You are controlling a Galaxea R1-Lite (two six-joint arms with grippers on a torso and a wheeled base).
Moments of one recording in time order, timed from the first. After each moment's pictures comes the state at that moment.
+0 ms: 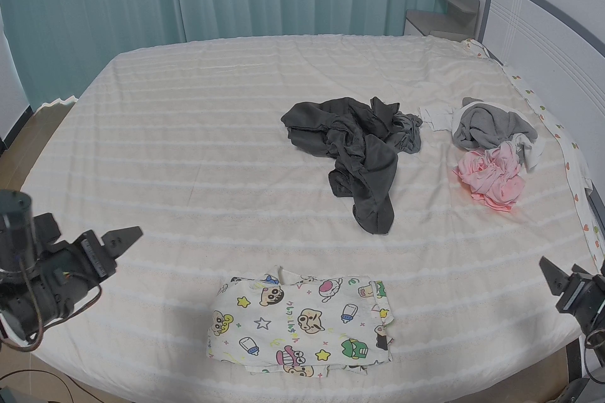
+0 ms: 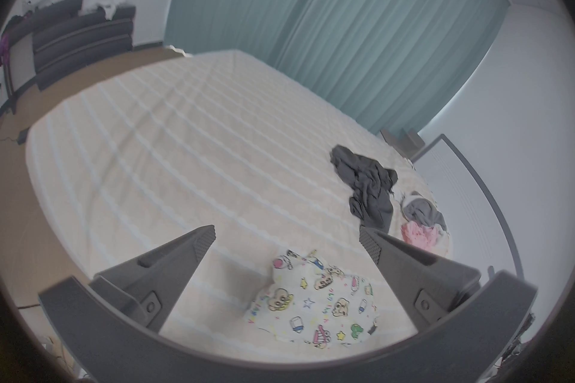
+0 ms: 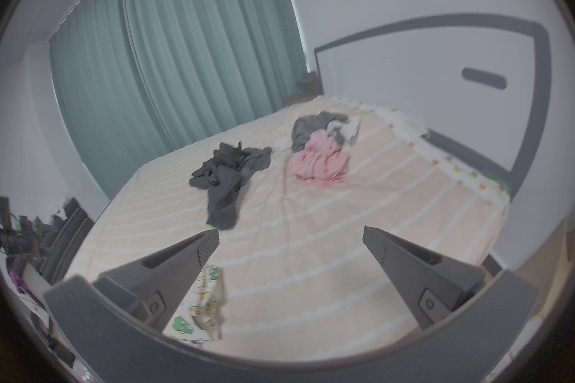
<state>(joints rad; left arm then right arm) -0.39 1.18 -0.44 -0.29 0.26 -0.73 0.42 0.95 -0.05 -0.61 -0.52 0.42</state>
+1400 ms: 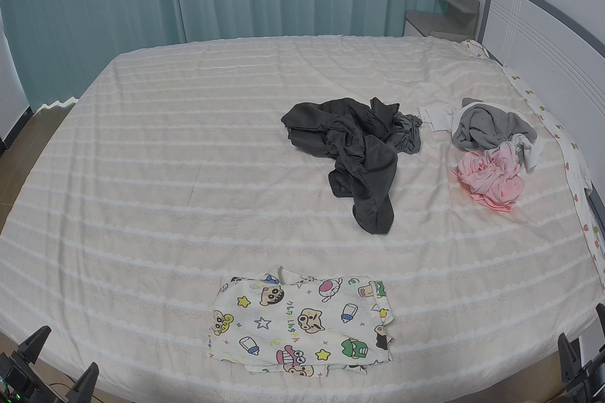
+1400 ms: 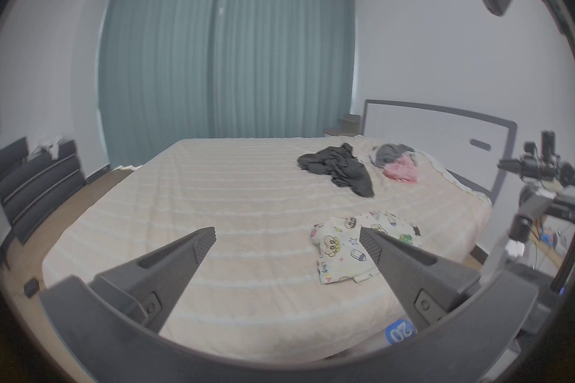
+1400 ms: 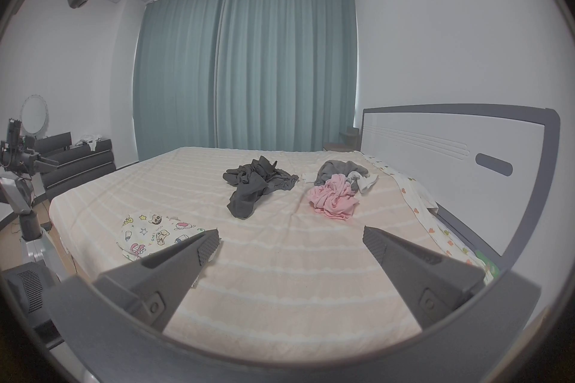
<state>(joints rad) -0.20 0.09 -0.02 0.01 -0.01 0.01 0.00 0.01 -0.02 0.00 0.06 -0.06</state>
